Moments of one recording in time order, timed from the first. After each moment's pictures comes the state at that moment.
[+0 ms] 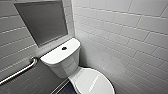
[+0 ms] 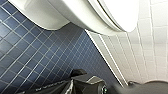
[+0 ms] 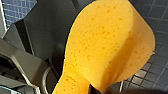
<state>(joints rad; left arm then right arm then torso) 0.89 2.53 -1.70 -0.48 0.21 0.18 -1.67 2.53 -2.08 -0.42 0.30 0.68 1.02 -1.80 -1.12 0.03</state>
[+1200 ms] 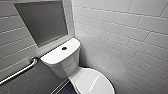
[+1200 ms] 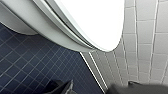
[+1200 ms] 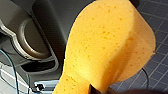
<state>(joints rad) 0.83 2.73 -1.82 -0.65 0.19 0.18 -1.80 2.68 -2.31 -0.52 0.30 0.68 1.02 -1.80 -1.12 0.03</state>
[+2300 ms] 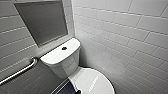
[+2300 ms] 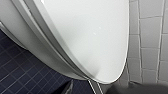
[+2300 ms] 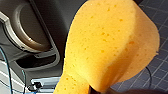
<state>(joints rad) 0.76 2.75 -1.90 -0.76 0.12 0.18 -1.82 2.83 -2.49 -0.53 0.31 0.68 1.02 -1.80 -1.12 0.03</state>
